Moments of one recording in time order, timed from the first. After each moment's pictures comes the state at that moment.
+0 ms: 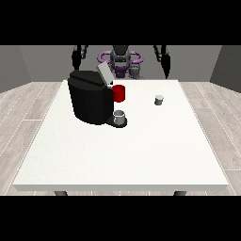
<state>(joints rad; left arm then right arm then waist) 0.00 0.12 0.02 -1.57 0.00 0.02 0.03 -0.06 -0.09 -0.02 -1.57 -0.03 0.00 0.01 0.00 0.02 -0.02</state>
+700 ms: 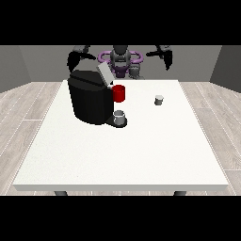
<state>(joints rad) 0.07 0.16 0.04 -1.55 0.04 -0.13 -0.20 0.04 -0.05 -0.07 -1.55 -0.03 -0.08 -0.08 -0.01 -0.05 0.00</state>
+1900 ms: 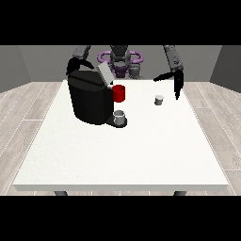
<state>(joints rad) -0.35 0.40 0.19 -1.03 -0.10 -0.19 -0.14 -0.14 -0.02 -0.02 -1.54 -0.01 -0.12 -0.05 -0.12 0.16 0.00</state>
